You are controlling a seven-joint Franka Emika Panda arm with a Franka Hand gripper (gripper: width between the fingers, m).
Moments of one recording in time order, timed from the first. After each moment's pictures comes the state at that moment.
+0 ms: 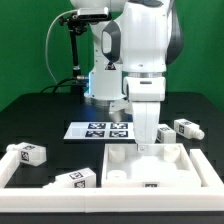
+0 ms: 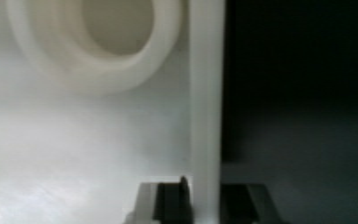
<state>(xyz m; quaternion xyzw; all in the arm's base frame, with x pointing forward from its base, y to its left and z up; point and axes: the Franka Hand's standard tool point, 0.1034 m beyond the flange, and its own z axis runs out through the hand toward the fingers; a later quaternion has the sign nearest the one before) 0.493 0.047 0.014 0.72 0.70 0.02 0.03</state>
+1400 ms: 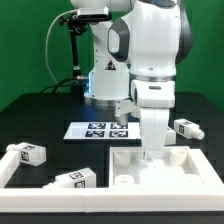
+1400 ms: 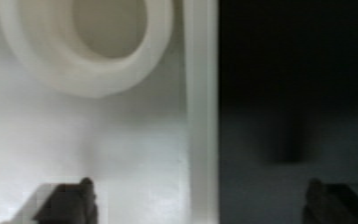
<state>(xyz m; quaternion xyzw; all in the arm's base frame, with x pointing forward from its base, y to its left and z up) 0.506 0.057 0.014 0.72 0.69 -0.01 0.02</state>
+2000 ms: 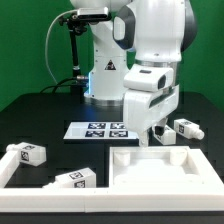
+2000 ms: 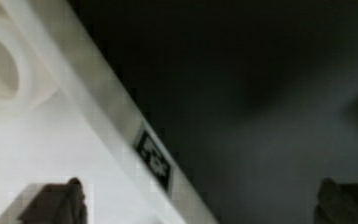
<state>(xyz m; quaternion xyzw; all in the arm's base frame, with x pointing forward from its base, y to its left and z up) 0.492 0.070 0.041 0.88 0.47 -0.01 0.02</state>
